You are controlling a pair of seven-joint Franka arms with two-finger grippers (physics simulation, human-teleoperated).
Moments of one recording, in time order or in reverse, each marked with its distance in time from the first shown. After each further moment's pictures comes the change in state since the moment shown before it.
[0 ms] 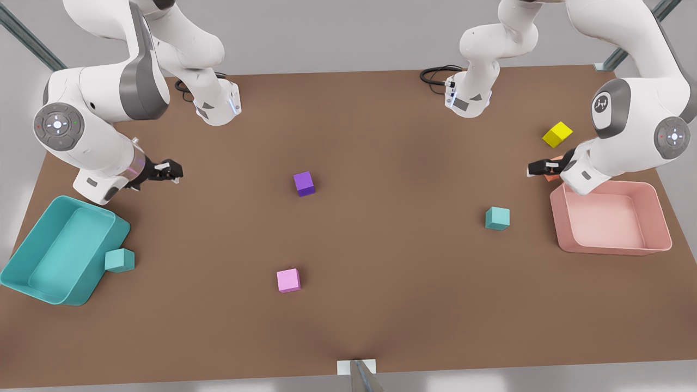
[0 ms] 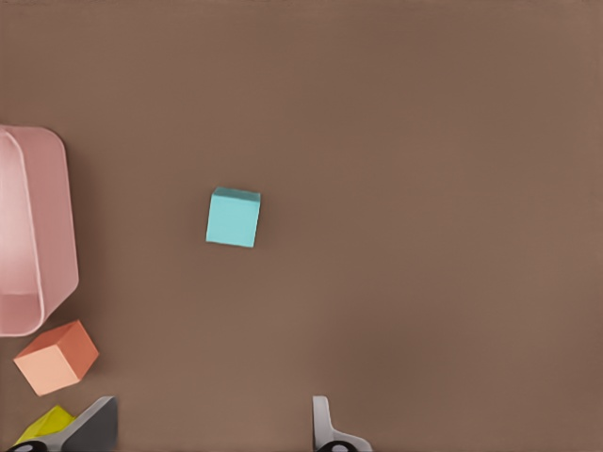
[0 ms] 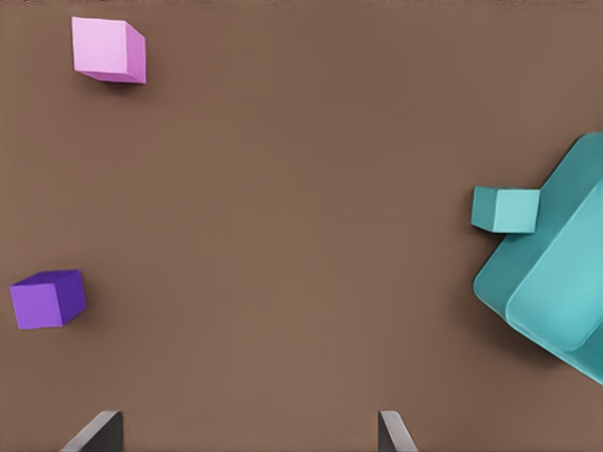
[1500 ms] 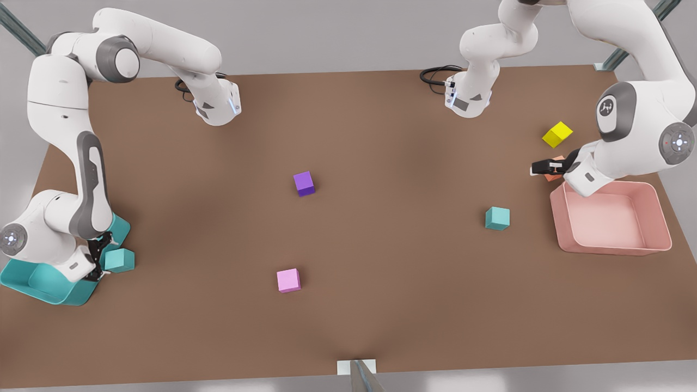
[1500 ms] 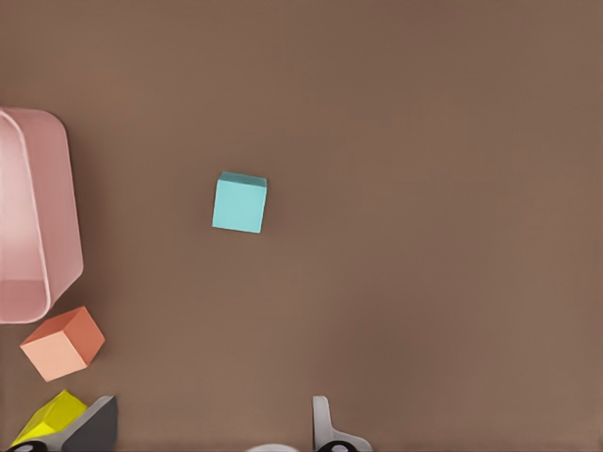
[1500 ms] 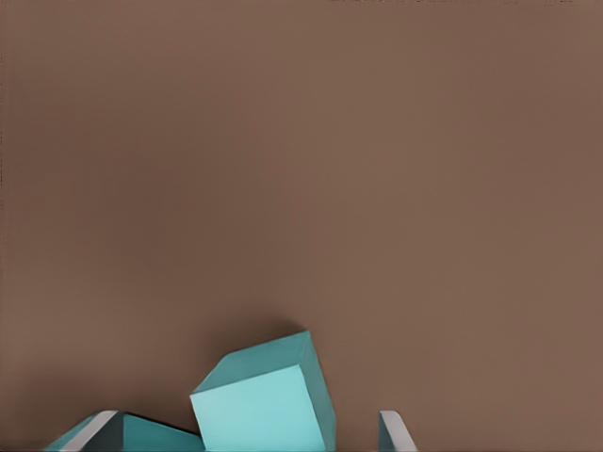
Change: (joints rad) left arm 0.019 0.020 0.000 0.020 0.007 -0.046 0.018; right arm -0.402 0.499 -0.062 -0.097 -0.045 0.669 -1.687
